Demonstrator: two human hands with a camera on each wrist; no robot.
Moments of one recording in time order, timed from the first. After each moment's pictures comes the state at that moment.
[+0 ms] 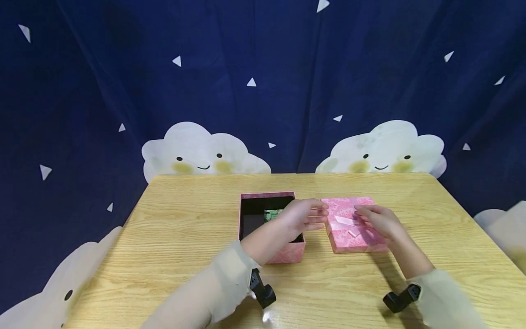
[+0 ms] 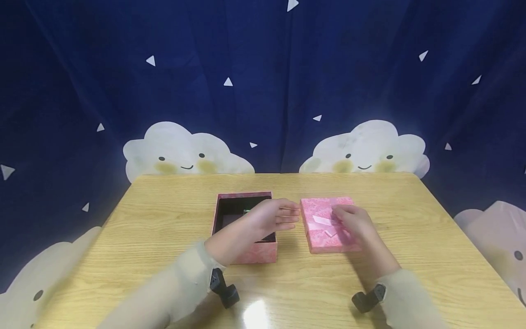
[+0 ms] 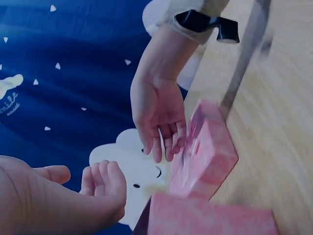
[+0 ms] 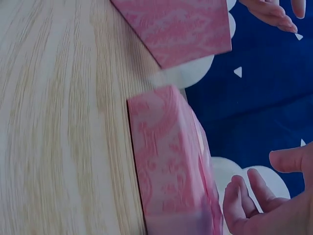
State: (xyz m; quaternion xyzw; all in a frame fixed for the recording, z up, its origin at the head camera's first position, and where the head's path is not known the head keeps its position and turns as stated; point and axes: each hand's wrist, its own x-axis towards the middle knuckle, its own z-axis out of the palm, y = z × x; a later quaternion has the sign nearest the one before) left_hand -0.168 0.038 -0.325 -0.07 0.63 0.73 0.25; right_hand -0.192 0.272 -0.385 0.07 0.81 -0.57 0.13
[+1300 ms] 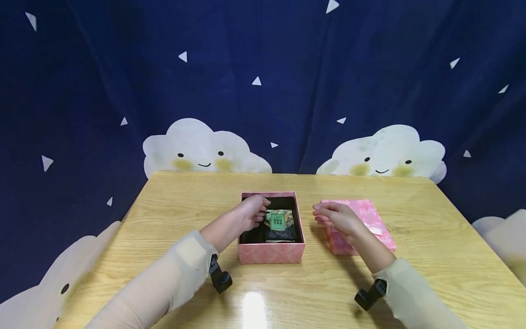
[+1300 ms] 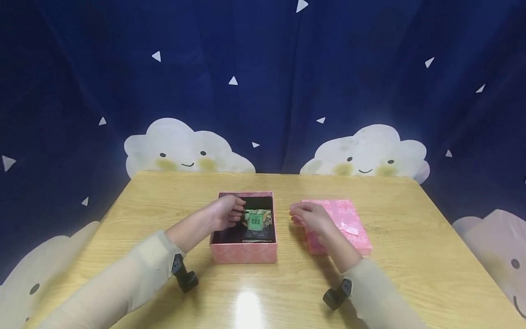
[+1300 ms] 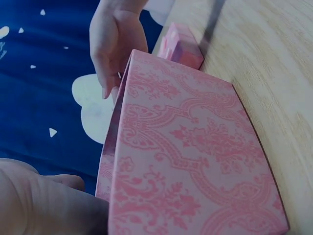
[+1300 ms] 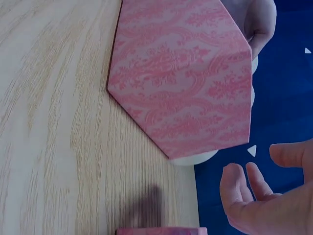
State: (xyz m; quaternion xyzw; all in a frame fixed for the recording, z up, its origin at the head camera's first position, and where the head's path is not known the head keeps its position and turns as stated) left_hand -0.197 -0.055 -0.347 -0.17 0.67 0.68 0.26; right_hand -0.197 0.181 -0.373 -0.01 0.77 -0.61 0.17
